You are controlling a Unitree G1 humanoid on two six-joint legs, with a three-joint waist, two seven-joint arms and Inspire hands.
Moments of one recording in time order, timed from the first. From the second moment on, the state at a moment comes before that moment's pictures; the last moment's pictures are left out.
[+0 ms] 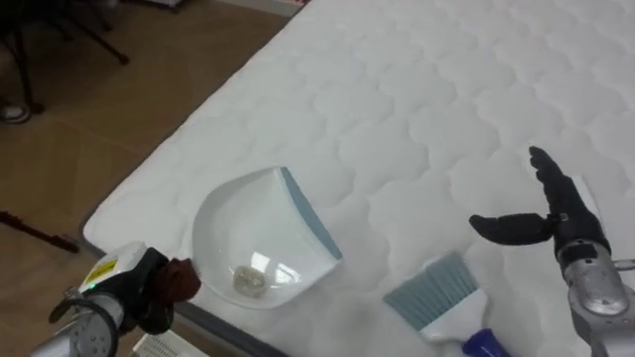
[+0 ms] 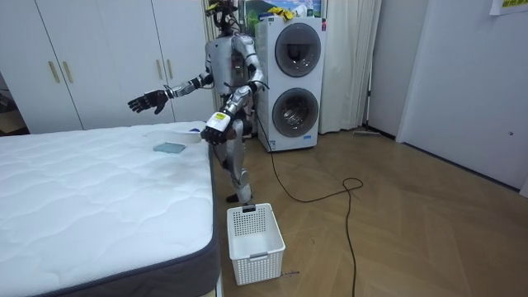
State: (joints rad) left arm 0.13 0.45 0.00 0.28 0.72 0.12 -0.19; right arm 0.01 -0.50 0.05 0.33 0.05 0.01 -0.19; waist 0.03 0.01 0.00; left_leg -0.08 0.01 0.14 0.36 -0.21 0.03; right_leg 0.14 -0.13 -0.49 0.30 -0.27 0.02
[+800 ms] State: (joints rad) left arm 0.16 0.42 0.01 0.20 0.73 0.13 -0.26; right arm 0.06 -0.45 0.01 0.20 0.01 0.02 -0.23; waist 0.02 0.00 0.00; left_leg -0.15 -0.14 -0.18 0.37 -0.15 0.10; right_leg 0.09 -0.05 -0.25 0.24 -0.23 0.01
